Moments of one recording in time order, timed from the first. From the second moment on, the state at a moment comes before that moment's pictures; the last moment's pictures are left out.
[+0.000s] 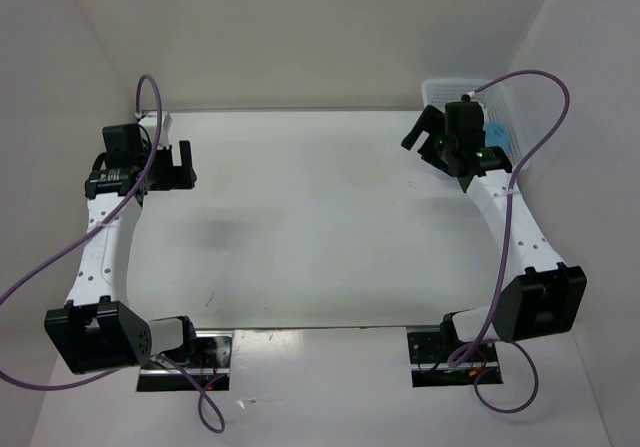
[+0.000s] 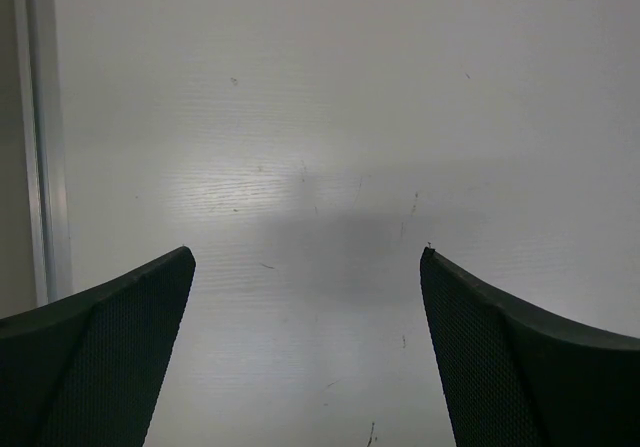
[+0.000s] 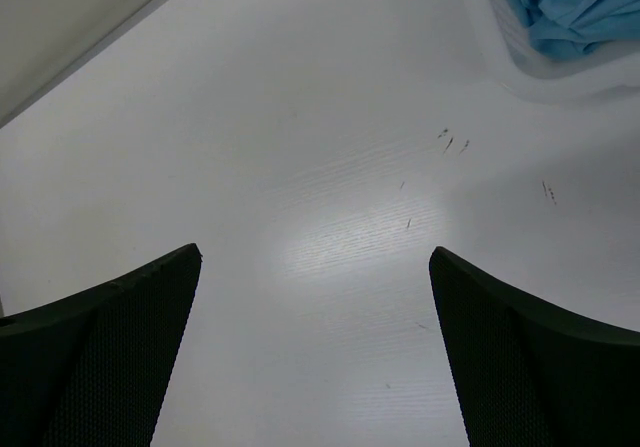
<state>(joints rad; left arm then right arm) 0.18 1.25 1.23 -0.69 0.17 0.07 0.14 1.37 1.32 -0.56 0.07 0.63</state>
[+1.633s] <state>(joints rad) 0.18 1.26 1.20 -0.72 0.14 0.07 -0.22 2.38 2.10 -0.57 0.28 0.48</state>
